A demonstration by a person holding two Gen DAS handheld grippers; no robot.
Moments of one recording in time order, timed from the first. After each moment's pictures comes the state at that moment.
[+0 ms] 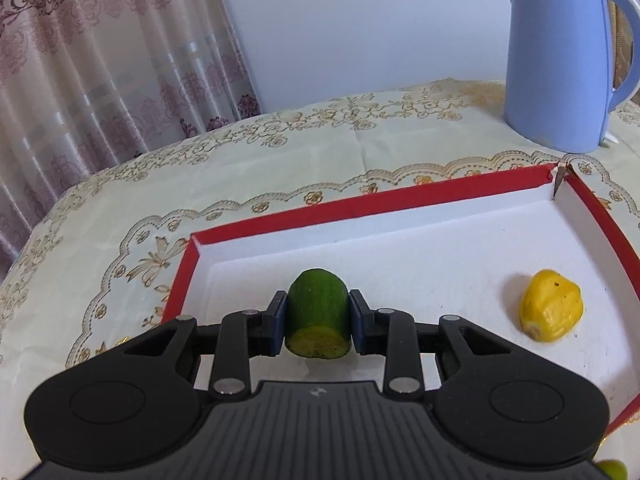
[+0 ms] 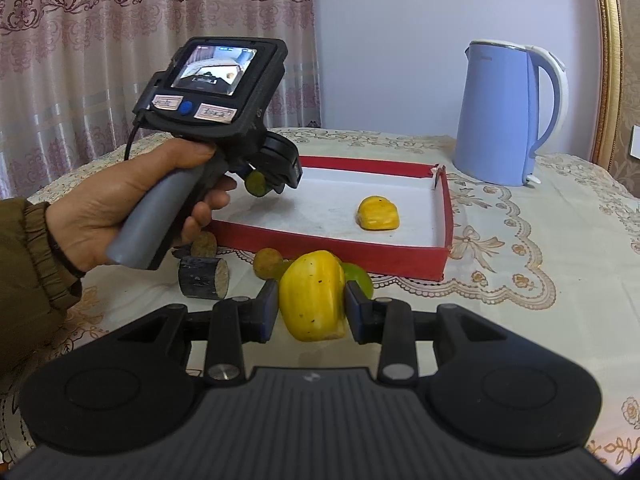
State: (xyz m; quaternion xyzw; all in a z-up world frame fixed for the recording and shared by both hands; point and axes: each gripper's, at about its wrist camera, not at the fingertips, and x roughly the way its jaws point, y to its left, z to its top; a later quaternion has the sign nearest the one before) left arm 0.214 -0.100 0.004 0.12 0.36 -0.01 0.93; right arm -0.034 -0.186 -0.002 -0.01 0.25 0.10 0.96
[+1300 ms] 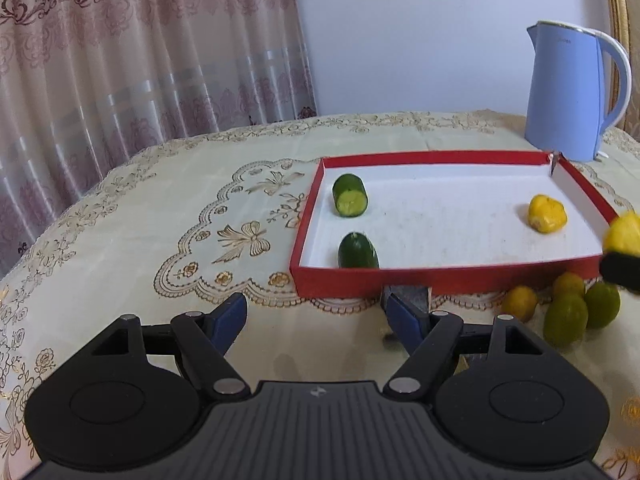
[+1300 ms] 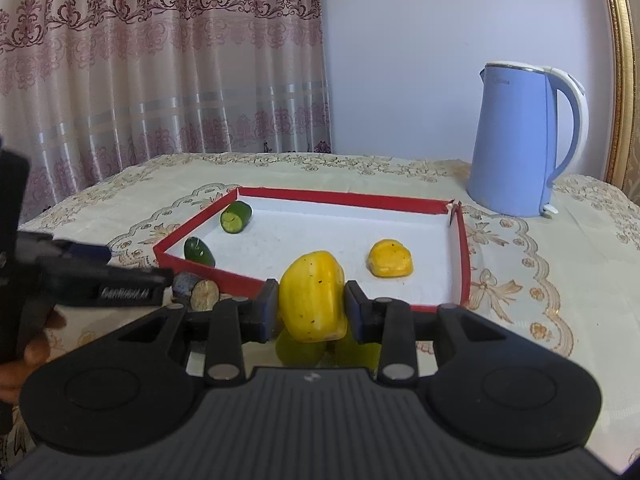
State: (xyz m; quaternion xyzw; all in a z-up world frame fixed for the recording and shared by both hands) left arm 0.060 -0.014 0.009 0.06 0.31 0.04 0.95; right arm 0.004 -0.180 0.016 -0.01 0.22 0.11 0.97
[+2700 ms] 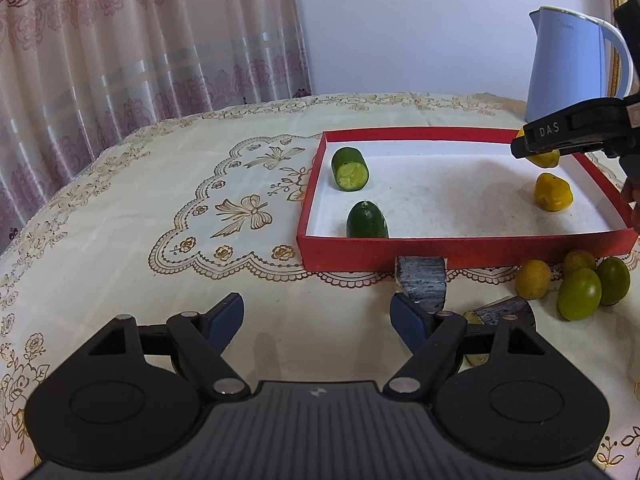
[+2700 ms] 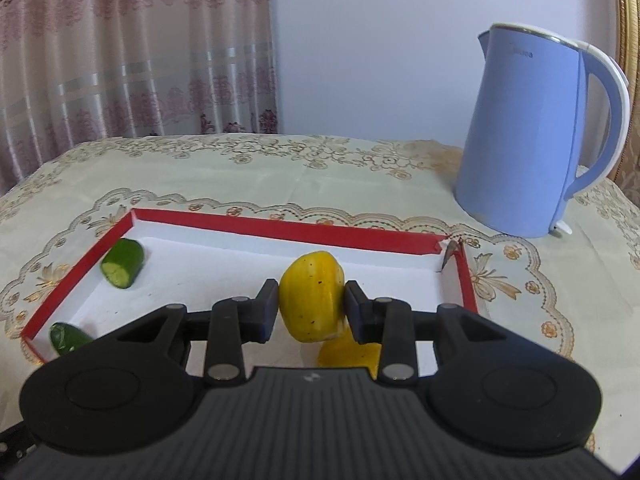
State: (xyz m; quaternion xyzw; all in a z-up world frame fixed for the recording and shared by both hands) left arm 0.061 -0.002 -0.005 0.05 0.33 0.03 0.94; right arm 0.167 -0.177 0.010 0.00 0.28 0.03 0.96
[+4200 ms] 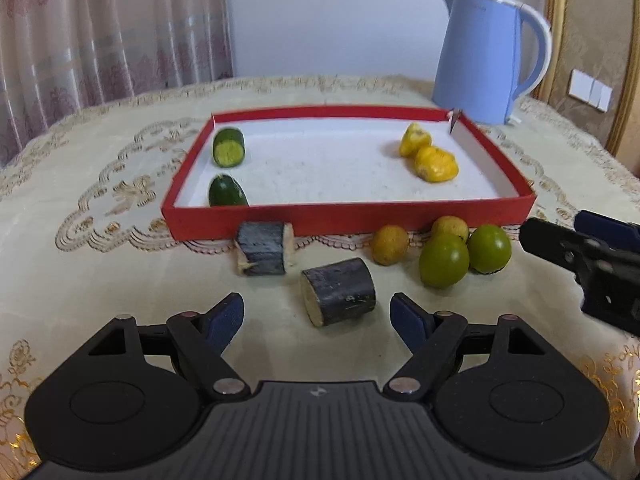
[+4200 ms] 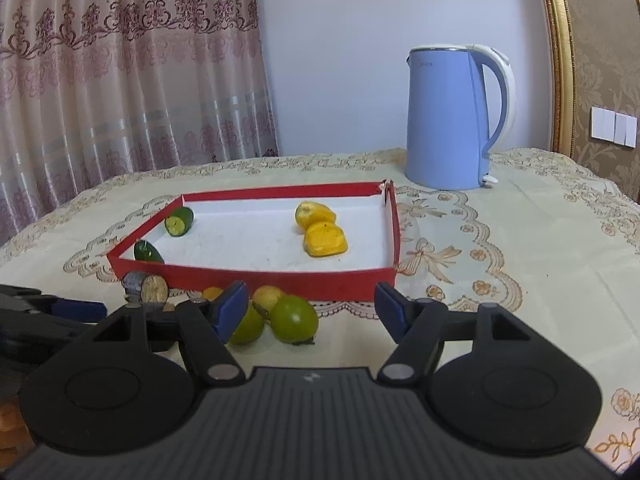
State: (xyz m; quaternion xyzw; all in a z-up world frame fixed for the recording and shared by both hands) left arm 0.043 -0.056 -0.009 0.02 0.37 -0.08 0.93; right arm -0.023 -0.211 -0.007 0.04 0.21 0.04 0.98
